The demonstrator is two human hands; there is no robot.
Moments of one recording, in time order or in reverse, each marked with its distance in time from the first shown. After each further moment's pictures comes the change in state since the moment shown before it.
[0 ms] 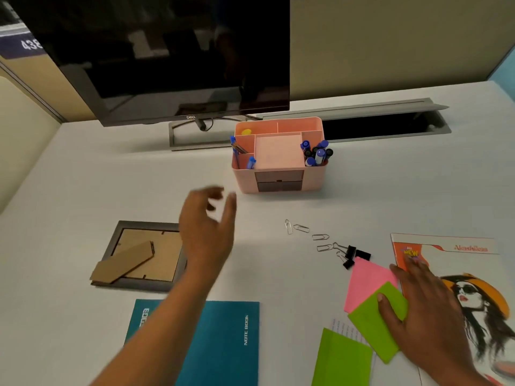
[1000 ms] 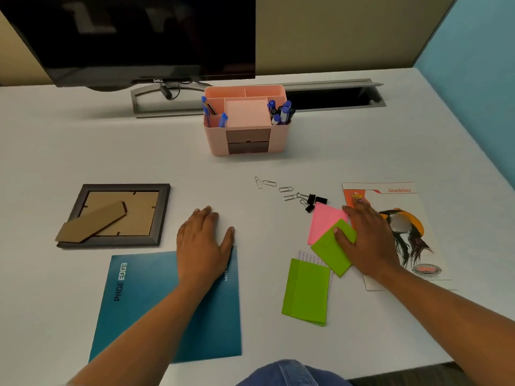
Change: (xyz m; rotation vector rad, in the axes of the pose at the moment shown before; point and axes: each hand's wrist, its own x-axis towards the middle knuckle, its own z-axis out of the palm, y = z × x) left_hand -0.122 -0.075 0.005 0.423 -0.430 0.099; right_hand -0.001 0.003 0.003 0.036 -0.029 0.006
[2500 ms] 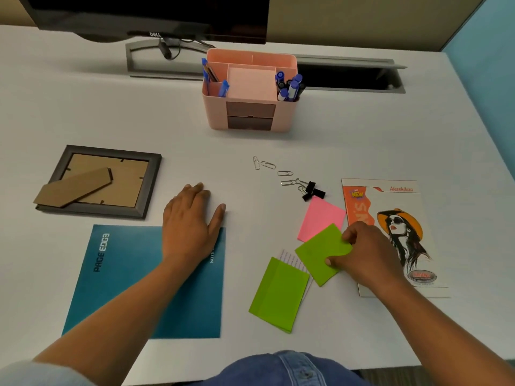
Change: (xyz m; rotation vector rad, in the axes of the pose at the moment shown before) left_hand 0.002 0.002 0.000 0.007 0.001 0.003; right_hand -0.030 -0.033 -0.041 0.131 -0.296 0.289
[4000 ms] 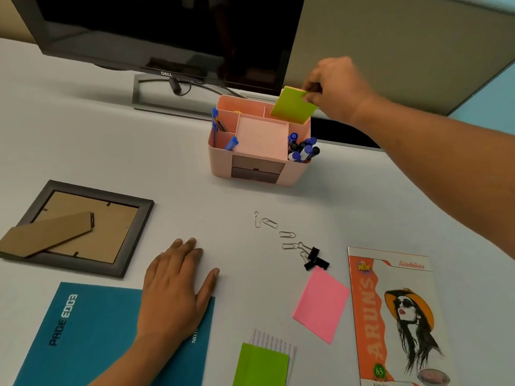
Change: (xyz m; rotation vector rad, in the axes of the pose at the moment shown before) left_hand 0.002 0.003 -0.005 -0.010 -0.057 -0.039; right_hand 0.256 -0.249 -0.170 -0.405 0.373 -0.819
